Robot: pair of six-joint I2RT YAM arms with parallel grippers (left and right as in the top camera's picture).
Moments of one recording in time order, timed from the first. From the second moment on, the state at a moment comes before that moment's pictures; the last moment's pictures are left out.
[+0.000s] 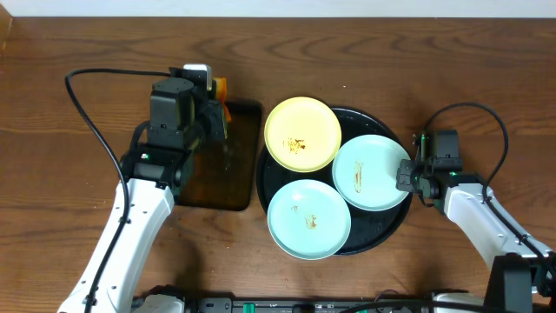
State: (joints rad) left arm -0.18 1.29 1.02 -0.42 0.04 -0.17; right arm 0.05 1.46 0.67 -0.35 0.05 0.21
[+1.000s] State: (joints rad) left arm -0.20 1.57 1.11 -0.69 0.17 -0.26; right arm 0.05 1.46 0.67 -0.35 0.05 0.21
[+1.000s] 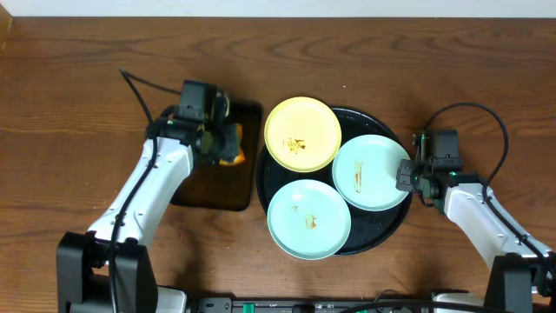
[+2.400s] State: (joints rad) left arm -0.80 2.10 1.44 -0.49 0.52 -0.30; right arm 0.05 1.46 0.68 -0.37 0.05 0.21
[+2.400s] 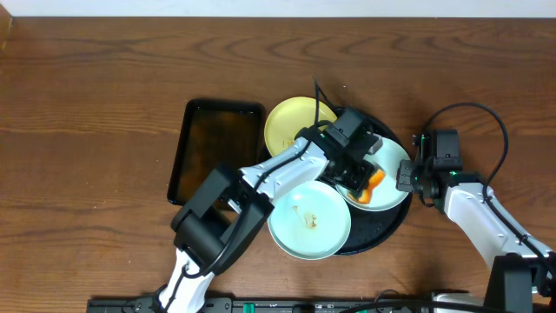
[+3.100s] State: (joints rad) left arm -0.82 2.10 1.45 -0.43 0.11 -0.30; right arm 0.05 1.46 0.68 -0.39 0.03 0.21
